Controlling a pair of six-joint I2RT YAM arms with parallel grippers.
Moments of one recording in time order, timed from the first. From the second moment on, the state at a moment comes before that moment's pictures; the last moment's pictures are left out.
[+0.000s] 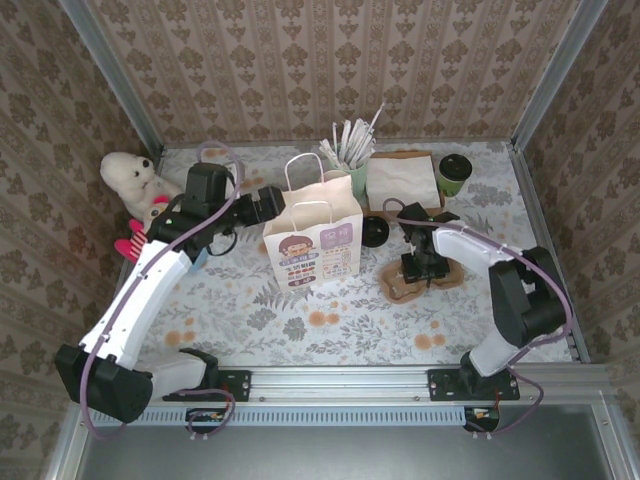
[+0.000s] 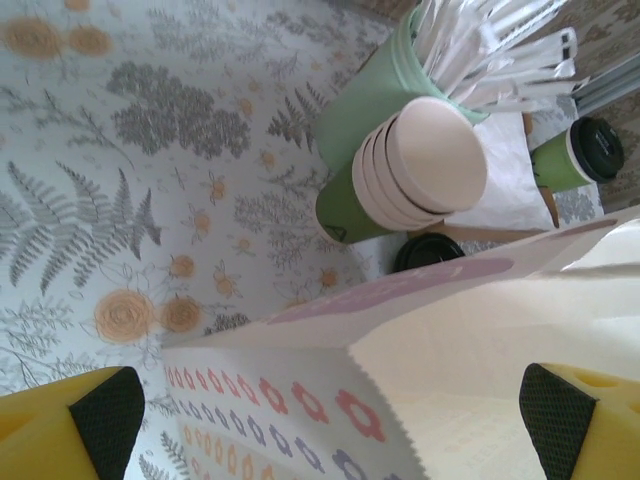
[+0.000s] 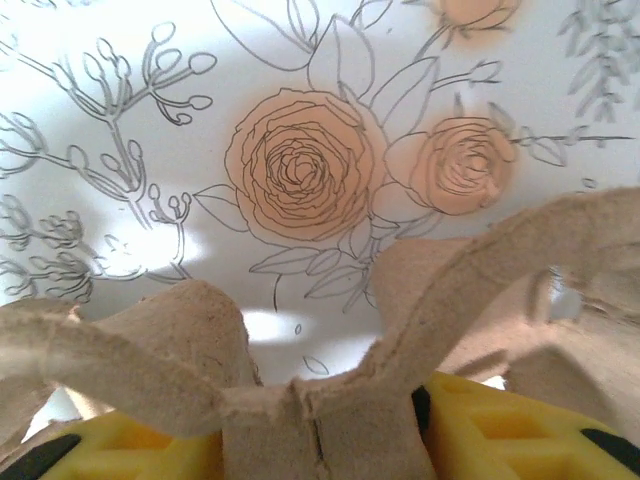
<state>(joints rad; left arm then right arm) -0.40 1.18 1.22 -0.69 0.17 -0.52 0.35 1.59 0.99 -0.90 0.12 0.26</state>
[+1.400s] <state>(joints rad) -0.50 1.61 1.74 -0.67 0.74 -0.07 0.37 1.49 1.75 -0.72 -0.63 0.64</state>
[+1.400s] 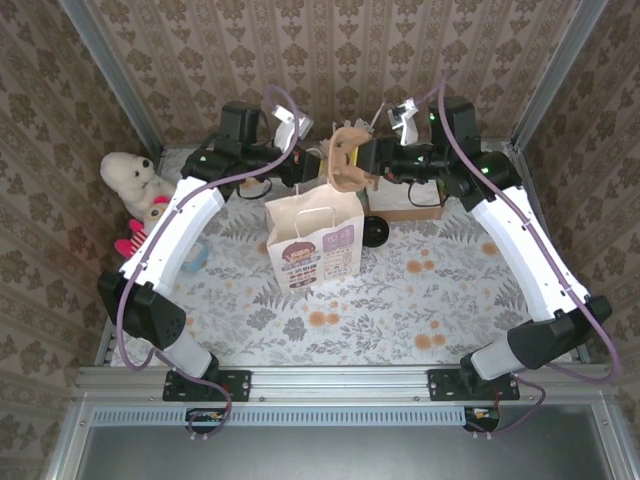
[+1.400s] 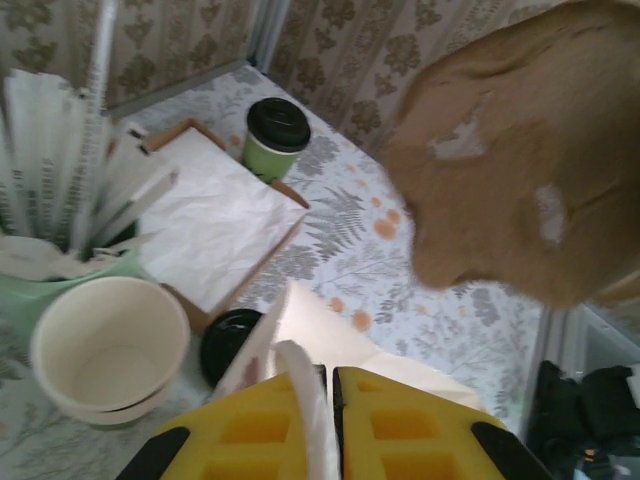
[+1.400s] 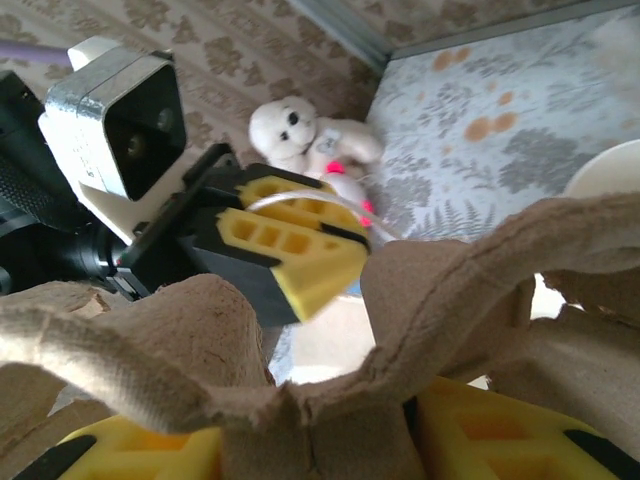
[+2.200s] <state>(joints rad) -0.52 1.69 1.80 -0.67 0.77 -0.20 0.39 1.42 1.48 -0.74 -0.77 0.69</state>
